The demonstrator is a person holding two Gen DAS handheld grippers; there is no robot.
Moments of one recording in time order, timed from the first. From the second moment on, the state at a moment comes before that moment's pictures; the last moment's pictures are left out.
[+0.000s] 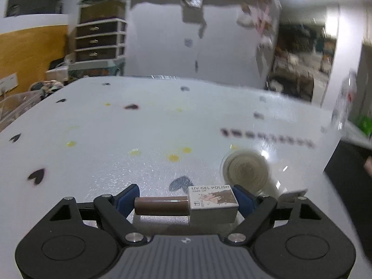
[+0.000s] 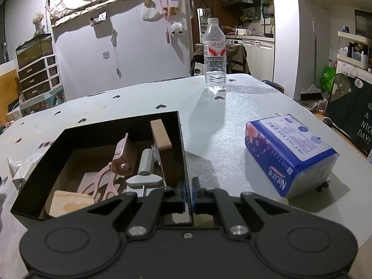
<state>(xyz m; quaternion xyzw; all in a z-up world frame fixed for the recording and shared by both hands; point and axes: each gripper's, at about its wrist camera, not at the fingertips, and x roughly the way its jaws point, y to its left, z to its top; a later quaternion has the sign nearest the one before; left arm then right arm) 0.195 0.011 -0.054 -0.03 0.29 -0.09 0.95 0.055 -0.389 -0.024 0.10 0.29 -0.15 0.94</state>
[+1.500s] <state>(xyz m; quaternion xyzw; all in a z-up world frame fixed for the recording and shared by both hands) 0.198 -0.253 -0.003 -0.02 0.27 -0.23 0.93 0.053 -0.401 -0.019 0.11 0.32 -0.10 0.94</state>
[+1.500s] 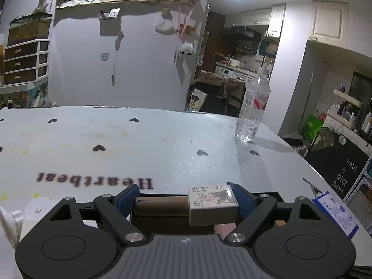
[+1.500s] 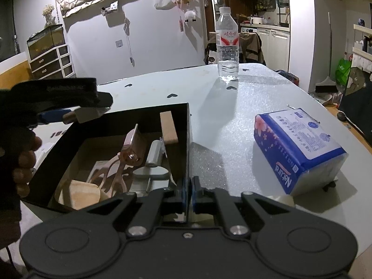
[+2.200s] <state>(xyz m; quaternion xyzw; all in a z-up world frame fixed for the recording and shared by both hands) 0.181 -0.242 -0.001 -0.02 0.31 -0.27 0.91 0.055 -0.402 -0.020 0.11 0.32 -0.10 0.93</state>
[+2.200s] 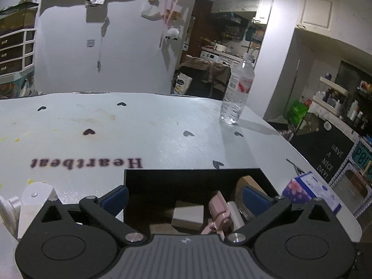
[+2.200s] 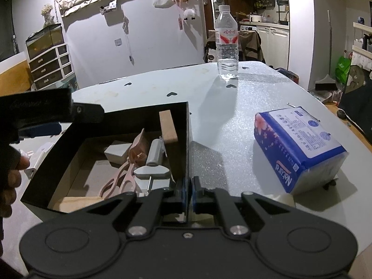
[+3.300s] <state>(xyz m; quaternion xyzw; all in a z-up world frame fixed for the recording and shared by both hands) 0.135 -0.188 0.005 0.03 0.27 -0.28 0.92 0.055 -0.399 -0.020 0.11 0.32 -0.11 0.93</state>
